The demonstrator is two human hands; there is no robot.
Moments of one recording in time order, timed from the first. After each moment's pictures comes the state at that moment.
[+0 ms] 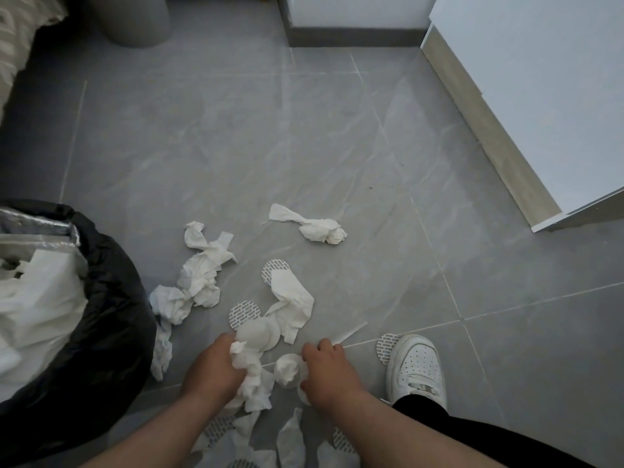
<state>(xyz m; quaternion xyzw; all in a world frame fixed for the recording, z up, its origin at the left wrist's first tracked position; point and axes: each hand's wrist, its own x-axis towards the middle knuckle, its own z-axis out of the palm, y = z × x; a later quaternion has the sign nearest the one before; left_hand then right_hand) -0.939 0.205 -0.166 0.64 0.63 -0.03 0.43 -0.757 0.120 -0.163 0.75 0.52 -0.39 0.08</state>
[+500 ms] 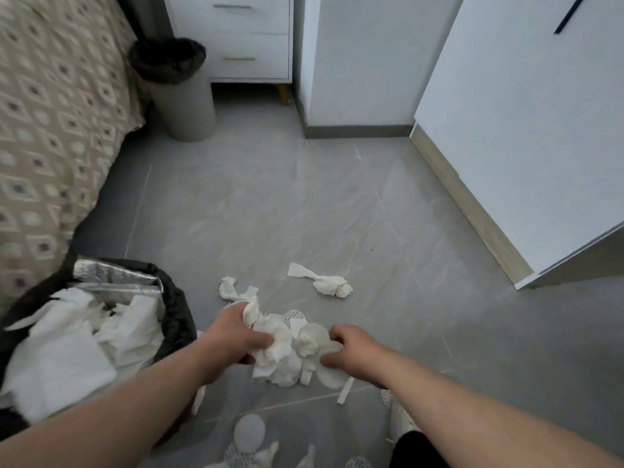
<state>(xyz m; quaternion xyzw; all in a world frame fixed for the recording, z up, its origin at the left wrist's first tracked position) -0.924 0.265 0.005 0.54 0.55 0.11 0.62 -0.721 0.172 -0.018 0.75 0.44 -0.48 -0.12</state>
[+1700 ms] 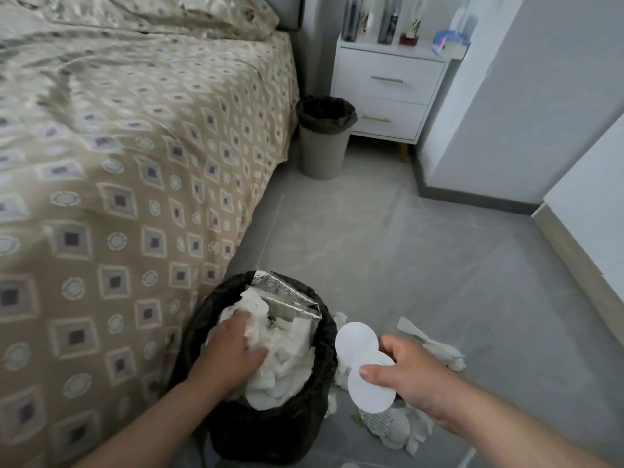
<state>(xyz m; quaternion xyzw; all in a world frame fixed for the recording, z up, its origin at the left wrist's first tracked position) -1.160 0.309 -0.007 0.65 0.68 0.13 0.31 -0.890 0.248 0.086 0.68 0.48 -0.53 -0.18</state>
